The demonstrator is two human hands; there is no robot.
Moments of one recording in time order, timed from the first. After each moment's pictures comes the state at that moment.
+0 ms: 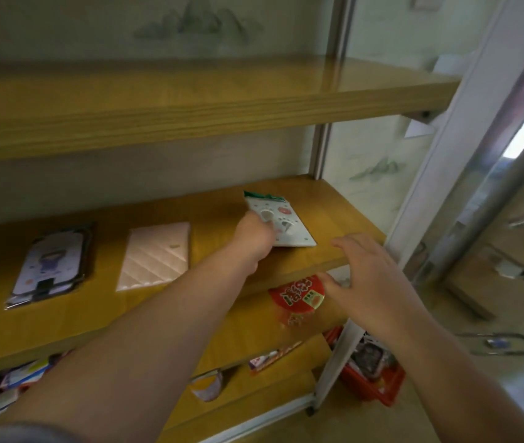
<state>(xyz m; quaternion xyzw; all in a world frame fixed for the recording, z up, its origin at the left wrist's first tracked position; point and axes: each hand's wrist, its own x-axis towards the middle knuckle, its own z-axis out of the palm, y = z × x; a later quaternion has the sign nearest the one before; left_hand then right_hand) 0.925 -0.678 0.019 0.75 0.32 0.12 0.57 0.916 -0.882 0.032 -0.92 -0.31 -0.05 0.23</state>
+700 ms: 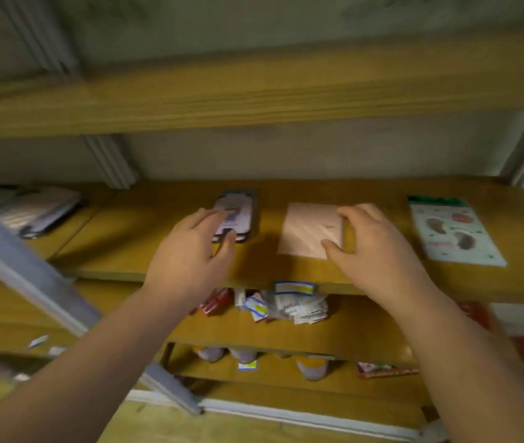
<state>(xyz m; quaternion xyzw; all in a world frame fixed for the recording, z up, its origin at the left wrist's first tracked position) 0.628 -0.547 0.041 0.89 0.39 0.23 0.06 0.848 -0.691 0.027 -0.82 -0.49 -0.02 0.30</state>
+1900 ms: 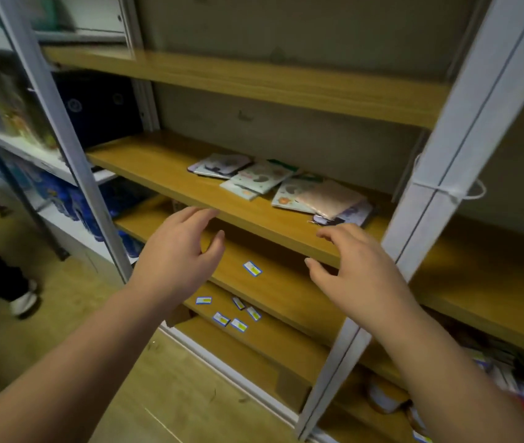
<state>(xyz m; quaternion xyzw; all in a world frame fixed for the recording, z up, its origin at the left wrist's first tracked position) 0.080 -0.303 0.038 0.78 0.54 0.31 0.02 0.337 -0.373 0.040 -0.67 -0.69 -0.01 0.27</state>
